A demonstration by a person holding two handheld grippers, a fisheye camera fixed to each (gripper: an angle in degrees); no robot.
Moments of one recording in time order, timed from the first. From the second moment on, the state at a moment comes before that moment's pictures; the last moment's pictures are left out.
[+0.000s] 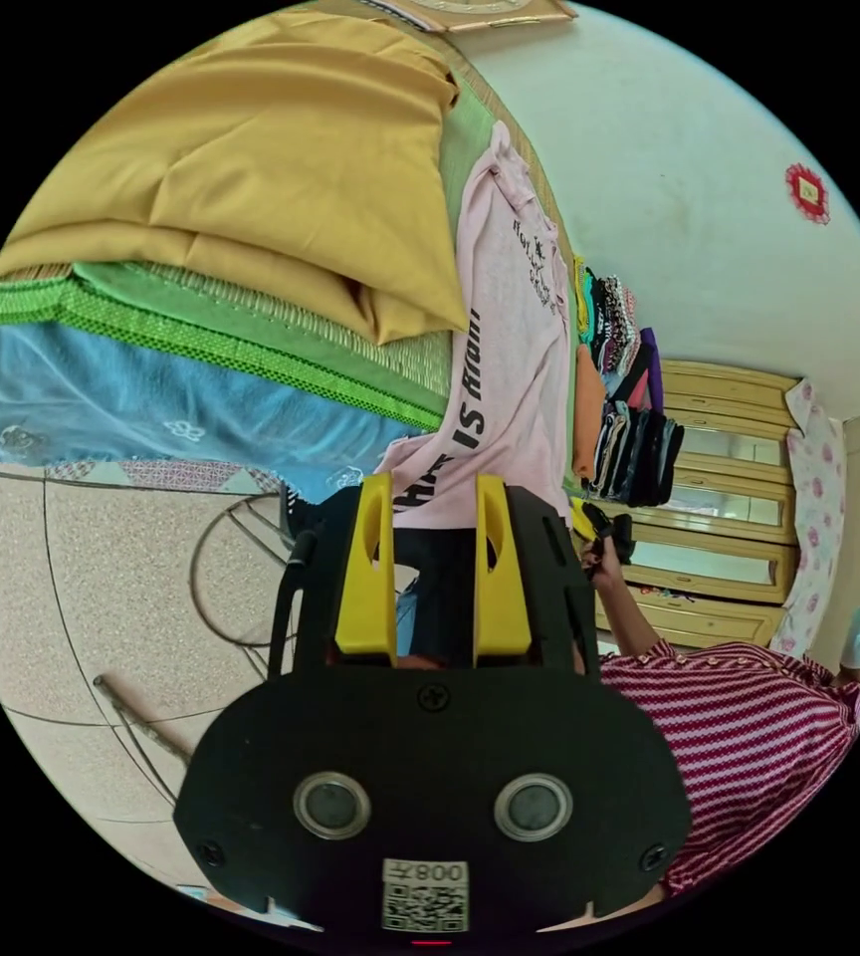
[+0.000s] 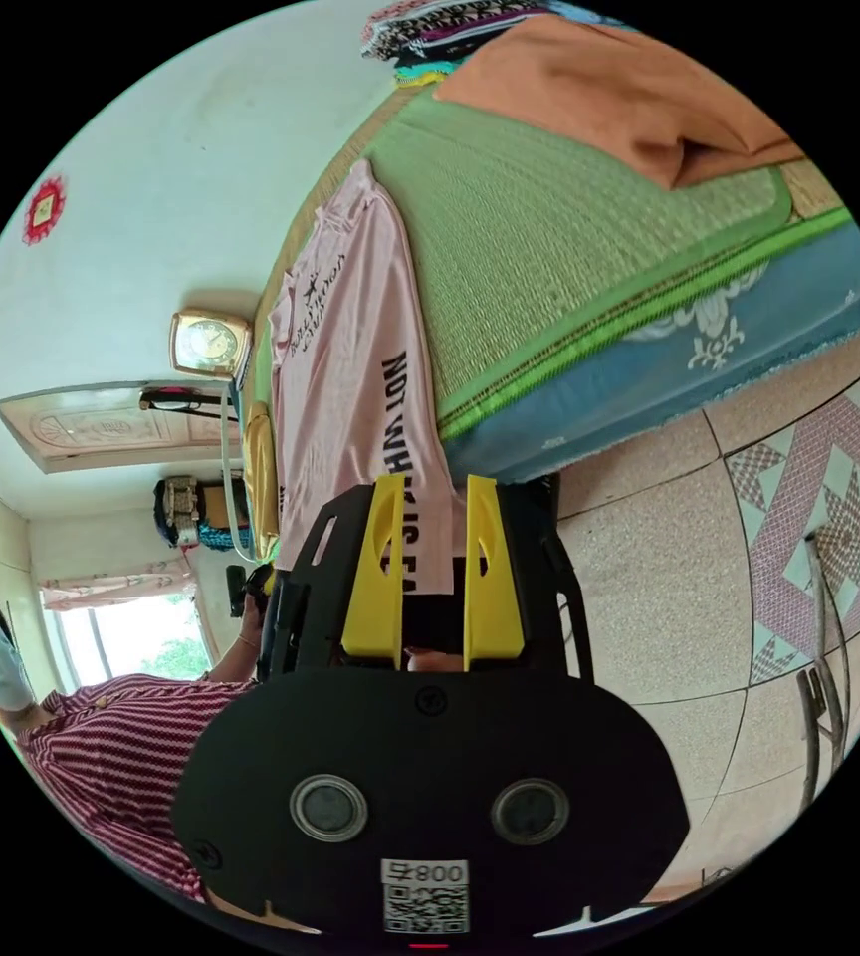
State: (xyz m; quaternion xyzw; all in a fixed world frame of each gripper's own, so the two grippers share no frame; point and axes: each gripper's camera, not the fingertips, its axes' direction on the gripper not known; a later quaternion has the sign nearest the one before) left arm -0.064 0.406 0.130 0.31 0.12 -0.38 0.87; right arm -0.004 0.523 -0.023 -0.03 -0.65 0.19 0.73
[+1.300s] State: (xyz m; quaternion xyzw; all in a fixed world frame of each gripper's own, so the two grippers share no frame) left arm -0.191 0.459 0.268 0.39 0.21 -0.27 0.85; right arm 0.098 0.580 -0.050 0.09 -0.81 0.19 0.55
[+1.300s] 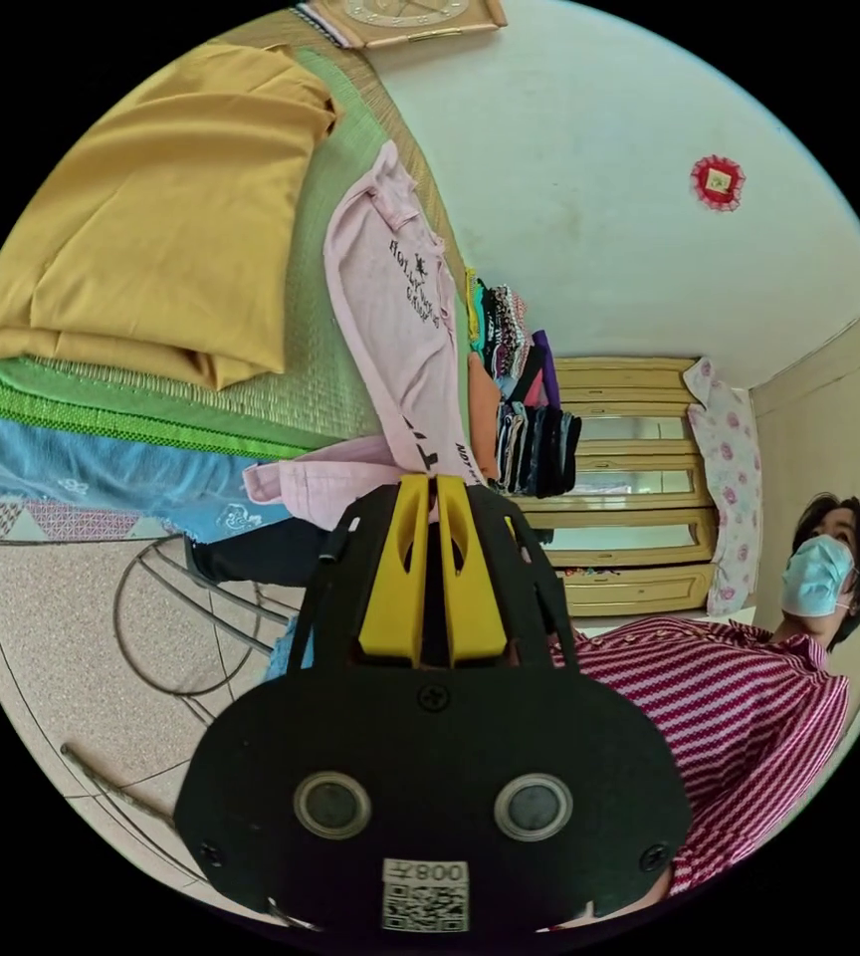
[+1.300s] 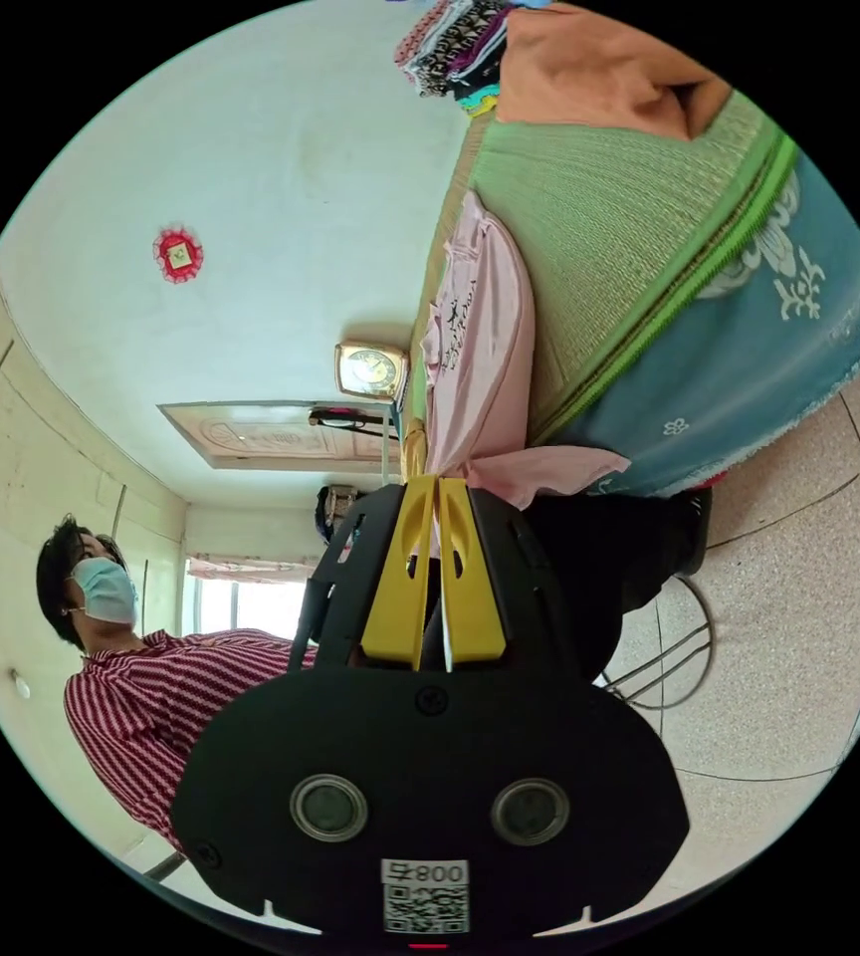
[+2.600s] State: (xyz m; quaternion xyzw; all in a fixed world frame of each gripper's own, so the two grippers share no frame) left arm -0.099 0.547 0.261 0.40 0.24 -0.17 0.87; right arm 0.188 0.590 -0.112 0.17 -0.78 0.14 0.58
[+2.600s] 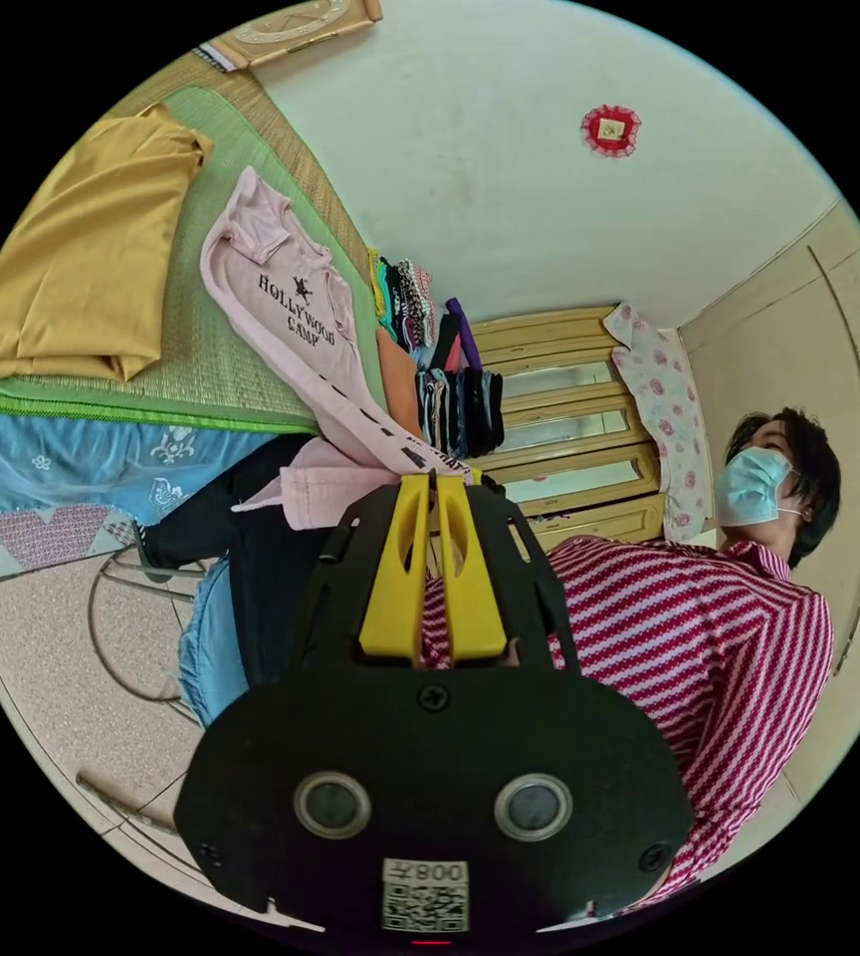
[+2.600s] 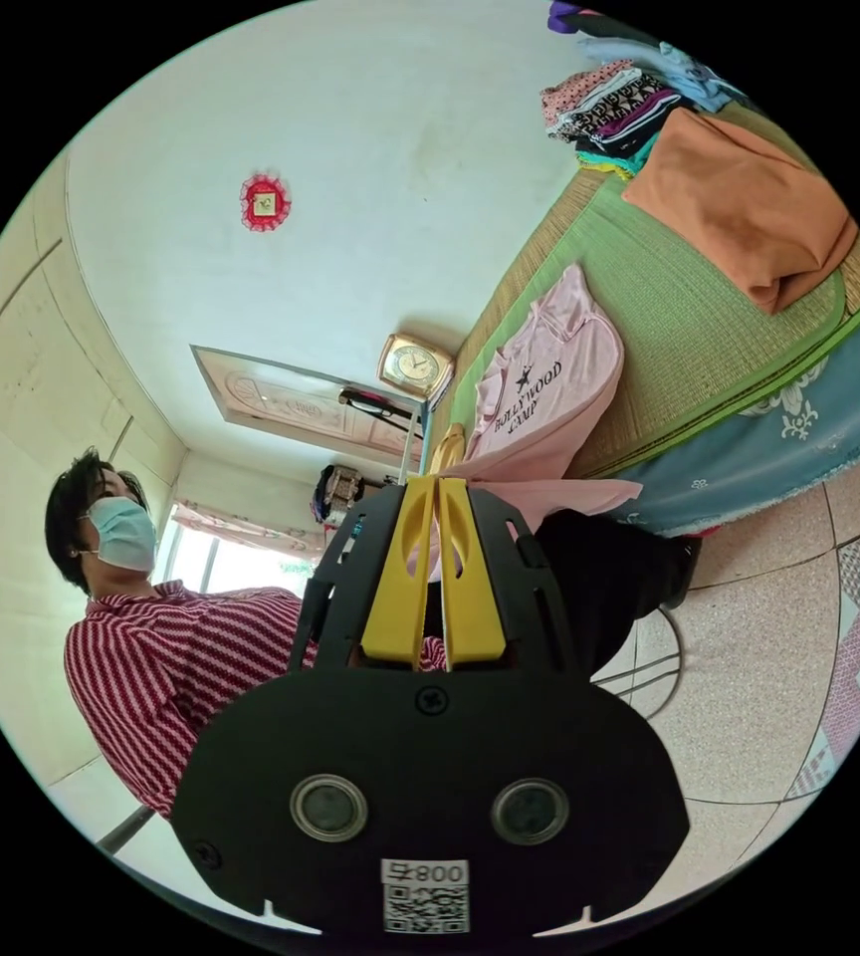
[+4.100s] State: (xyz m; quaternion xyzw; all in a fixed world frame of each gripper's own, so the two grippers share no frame) left arm -0.068 0.381 0.002 0.44 0.12 -0.28 0.84; right arm 0.085 0.121 0.104 0.04 -0.74 0.11 0.67
